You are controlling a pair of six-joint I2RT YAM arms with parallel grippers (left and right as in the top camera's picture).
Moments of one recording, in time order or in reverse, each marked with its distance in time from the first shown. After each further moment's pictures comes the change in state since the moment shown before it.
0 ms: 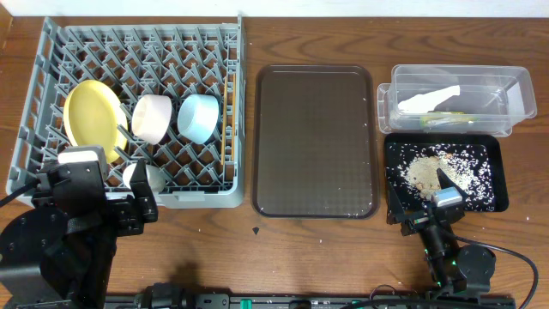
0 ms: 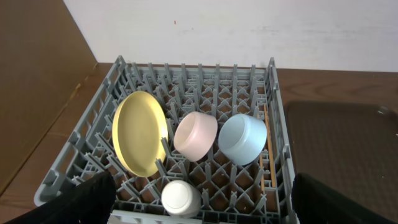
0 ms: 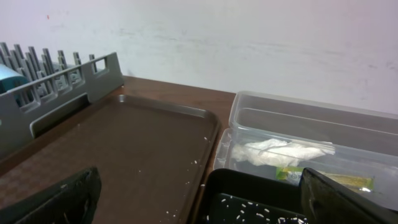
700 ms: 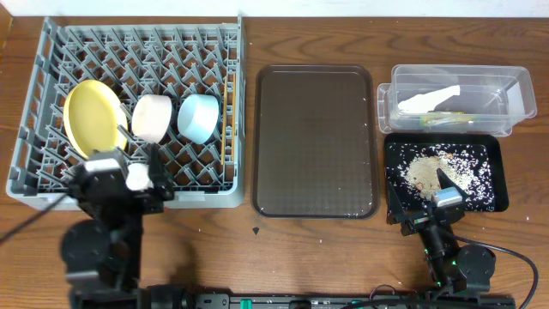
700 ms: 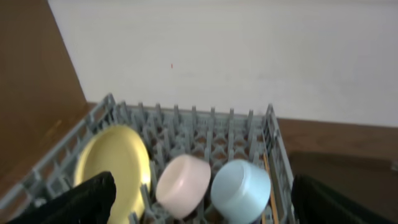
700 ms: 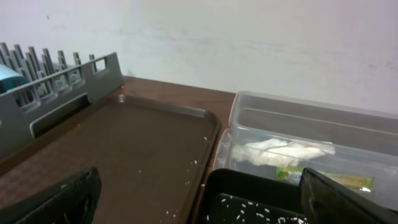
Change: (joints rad) left arm -0.010 -0.255 -0.605 0.629 -0.001 -0.059; right arm 0.000 0.000 0.000 0.001 0.000 0.000
